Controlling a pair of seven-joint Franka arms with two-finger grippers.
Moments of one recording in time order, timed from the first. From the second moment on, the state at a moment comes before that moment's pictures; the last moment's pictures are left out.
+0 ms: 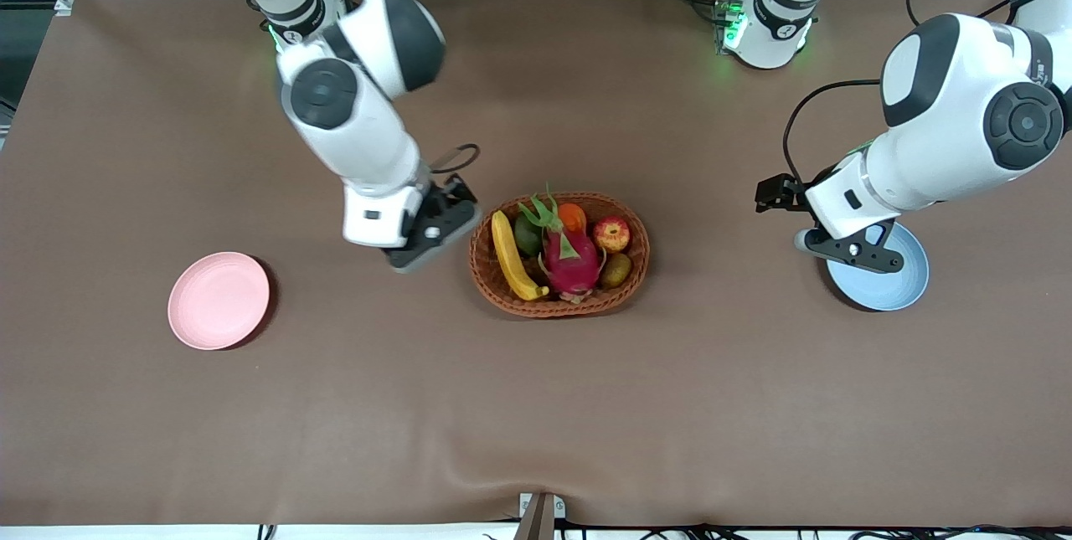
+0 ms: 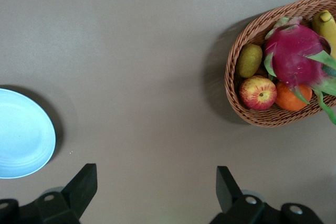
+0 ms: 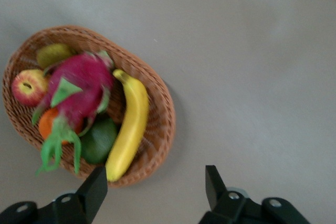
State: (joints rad) left arm -0.05 0.19 -0.19 -1.68 -0.13 1.74 0.05; right arm 0.65 0.43 -0.08 -1.50 0.13 2.07 -0.12
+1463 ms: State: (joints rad) left arm -0.05 0.22 -0.19 -1.69 -0.13 1.76 0.09; right arm 0.76 0.78 -0.08 -1.37 0.12 2.46 -0.12
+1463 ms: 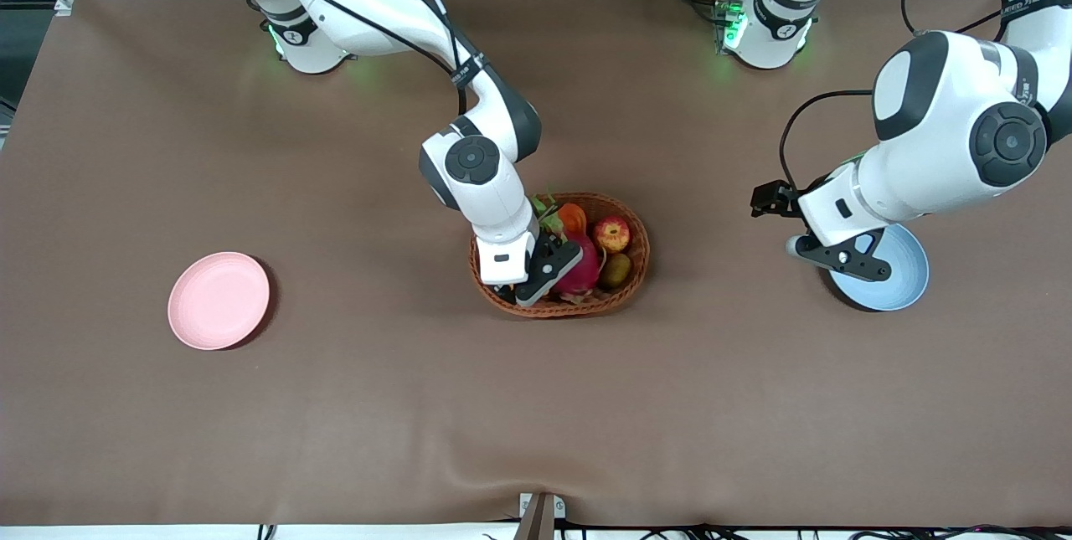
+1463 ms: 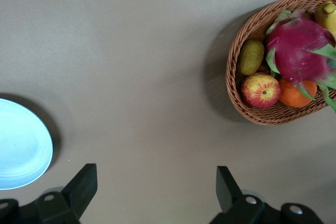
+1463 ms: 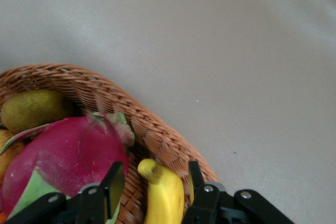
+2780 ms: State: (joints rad) left arm -0.05 0.24 -0.19 -1.69 -0.13 1.78 0.09; right arm 0.76 0.85 -0.09 -1.34 0.12 2.51 -0.12
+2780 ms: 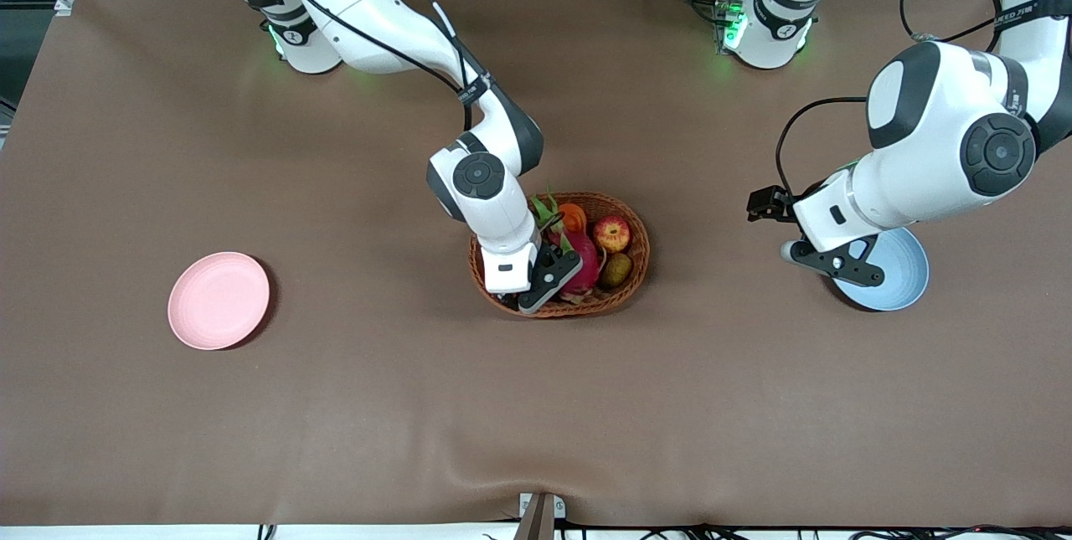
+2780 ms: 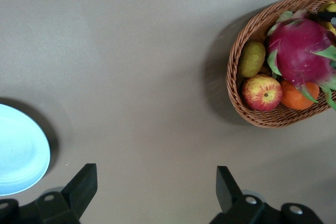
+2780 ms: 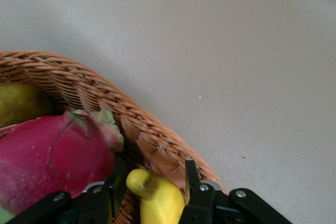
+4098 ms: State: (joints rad) left arm -0.05 0.24 -0.19 -1.69 -0.13 1.78 0.09; right arm 0.63 0.59 -0.12 -1.27 0.18 2.12 -0.11
